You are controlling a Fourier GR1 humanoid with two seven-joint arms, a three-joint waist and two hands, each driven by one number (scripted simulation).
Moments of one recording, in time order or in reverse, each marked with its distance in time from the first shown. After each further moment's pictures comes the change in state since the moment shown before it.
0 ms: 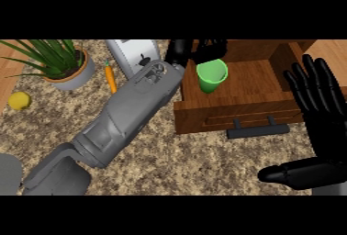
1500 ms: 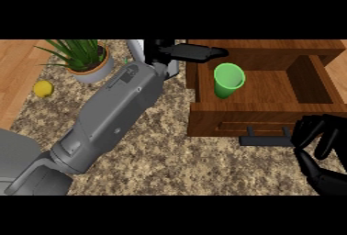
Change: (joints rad) left arm 0.150 0.094 0.089 -0.276 0.216 -0.046 -0.099; right arm 0.090 -0.126 -0.043 -0.103 -0.096 0.164 0.039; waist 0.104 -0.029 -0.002
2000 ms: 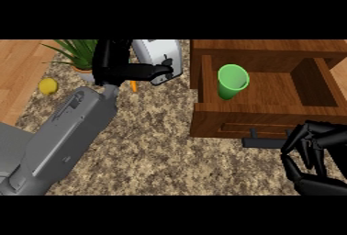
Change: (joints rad) left arm 0.341 0.209 0.019 -0.394 0.011 0.015 0.092; right arm 0.043 -0.049 0.050 0.011 0.190 0.041 -0.022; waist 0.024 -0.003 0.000
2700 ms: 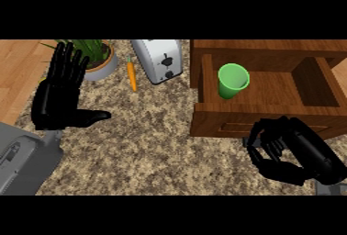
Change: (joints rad) left arm 0.444 0.213 0.095 -0.340 0.042 -0.166 -0.004; right arm -0.054 -0.065 0.206 0.200 0.516 -0.065 -0.194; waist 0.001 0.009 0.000
